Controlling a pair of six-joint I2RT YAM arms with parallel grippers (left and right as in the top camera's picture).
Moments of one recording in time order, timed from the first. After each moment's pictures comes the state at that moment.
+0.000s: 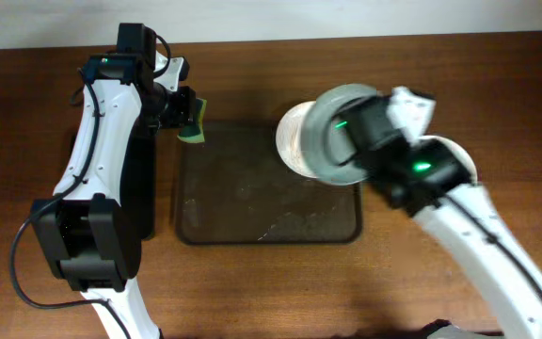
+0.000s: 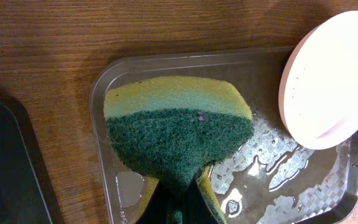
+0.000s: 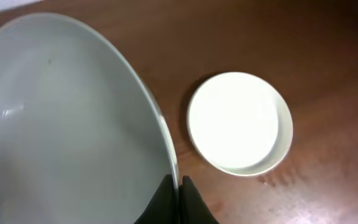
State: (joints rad) left arm -0.05 2.04 1.92 -1.16 0.29 -0.02; right arm 0.43 1.41 1.45 -1.12 0.55 0.72
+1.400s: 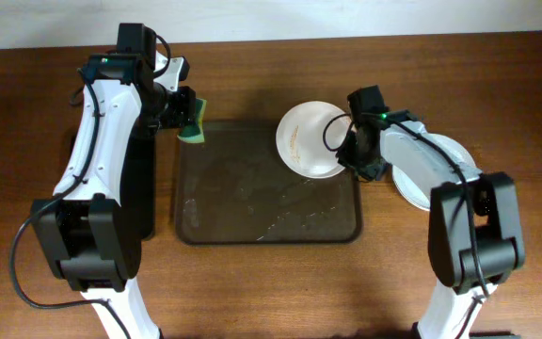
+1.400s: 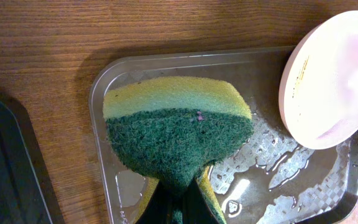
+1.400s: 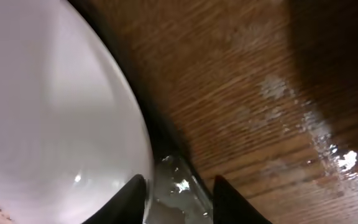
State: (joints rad) left arm -0.05 2.04 1.92 -1.16 0.29 -0.02; right arm 0.21 1.98 1.35 -0.75 -0.01 0.78
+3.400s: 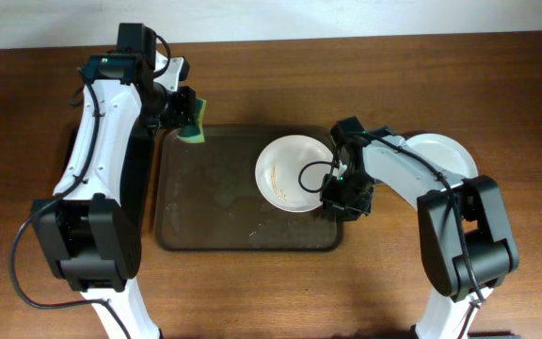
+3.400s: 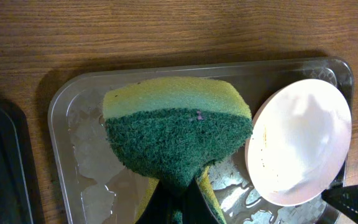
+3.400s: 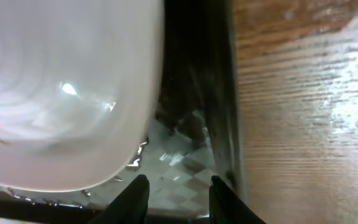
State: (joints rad) left arm -0.05 2.04 1.92 -1.16 0.29 -0.02; right arm 0.30 1.96 1.26 -0.99 -0.33 0.55
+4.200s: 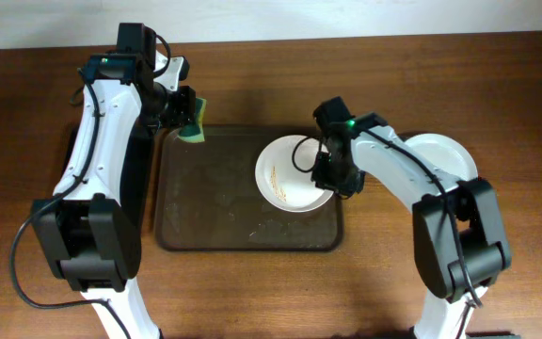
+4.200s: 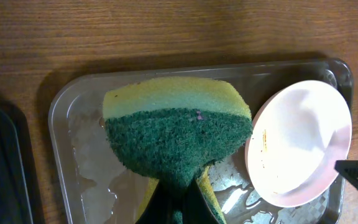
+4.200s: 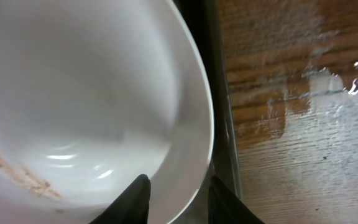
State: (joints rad) left arm -0.05 2.04 1.92 -1.15 0.29 -0.02; right arm 0.36 1.97 1.39 -0.93 -0.07 0.66
